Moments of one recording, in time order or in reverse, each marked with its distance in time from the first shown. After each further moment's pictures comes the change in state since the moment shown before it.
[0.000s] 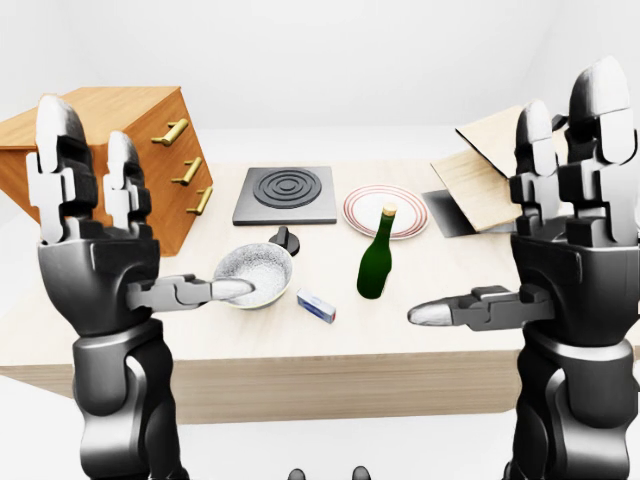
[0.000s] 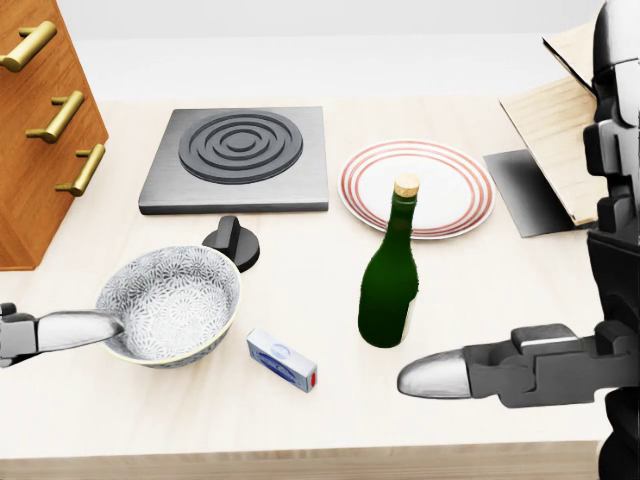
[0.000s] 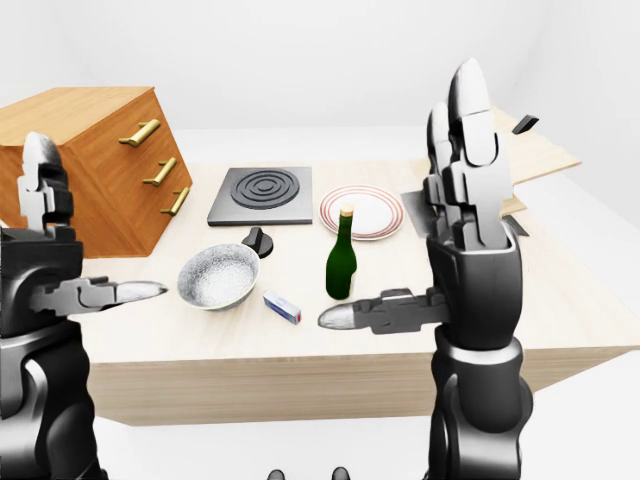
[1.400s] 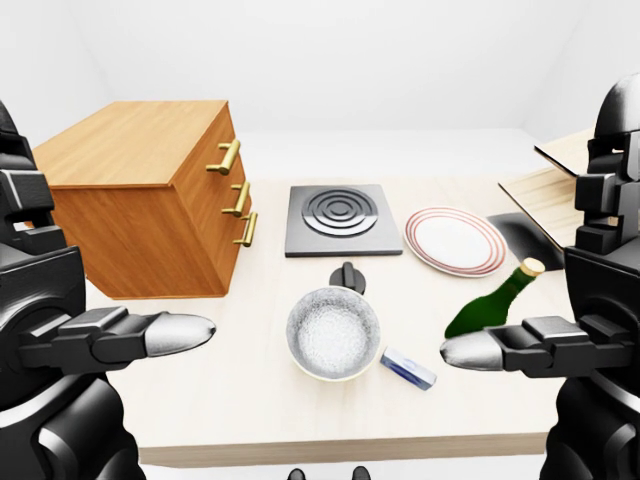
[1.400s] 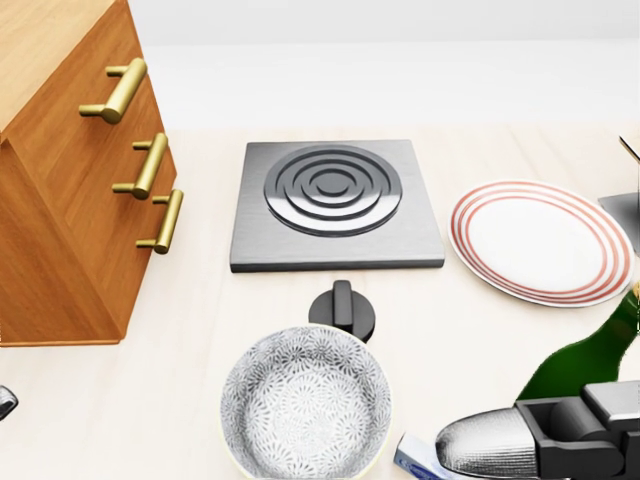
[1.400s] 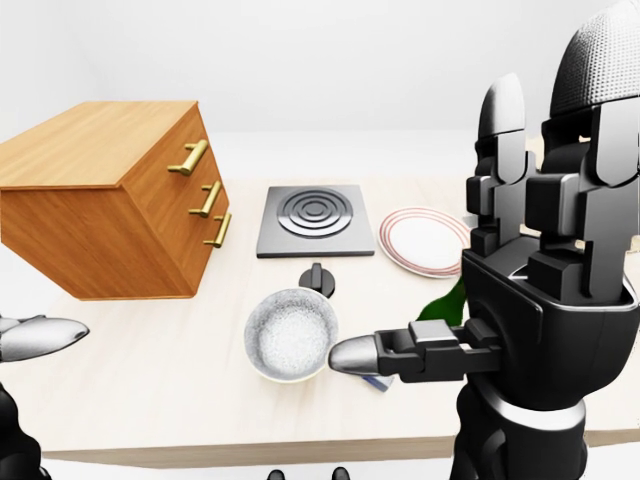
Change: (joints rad) left arm 0.030 0.047 0.140 -0.270 -0.173 0.000 0.032; right arm 0.060 -0.018 -0.070 -0.184 0.165 0.000 -0.029
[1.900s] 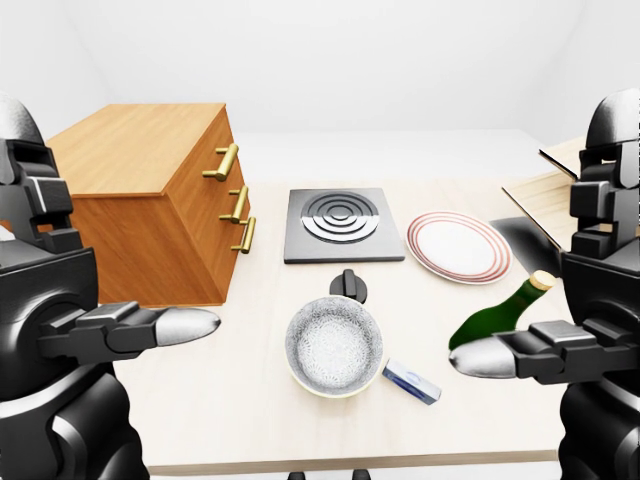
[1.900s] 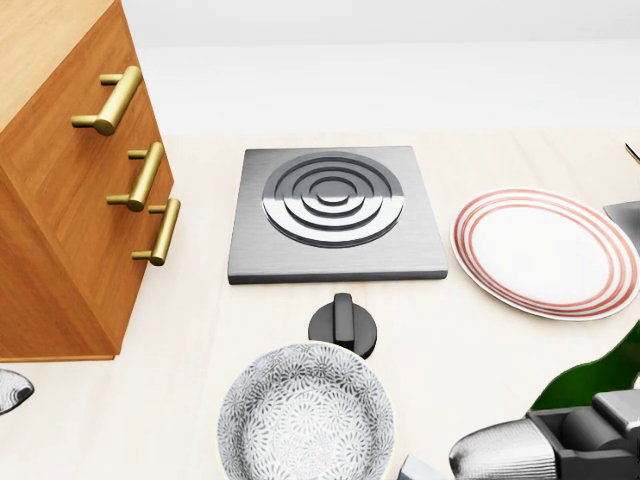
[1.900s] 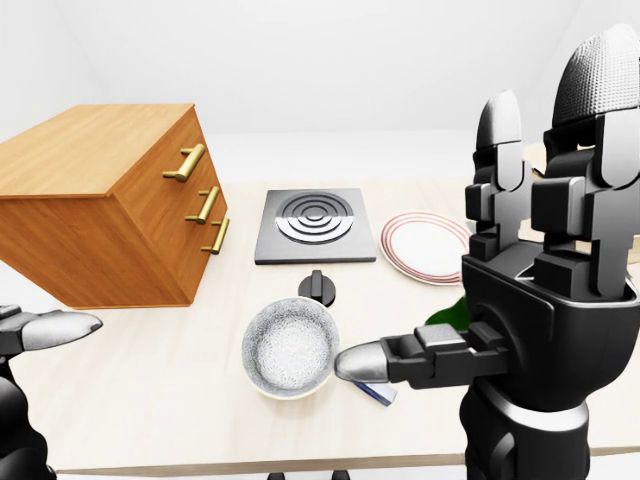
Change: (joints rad) left arm 0.012 -0.008 -0.009 0.037 0.017 0.000 -0.014; right arm 0.052 -0.108 0.015 0.000 0.132 0.000 -0.126
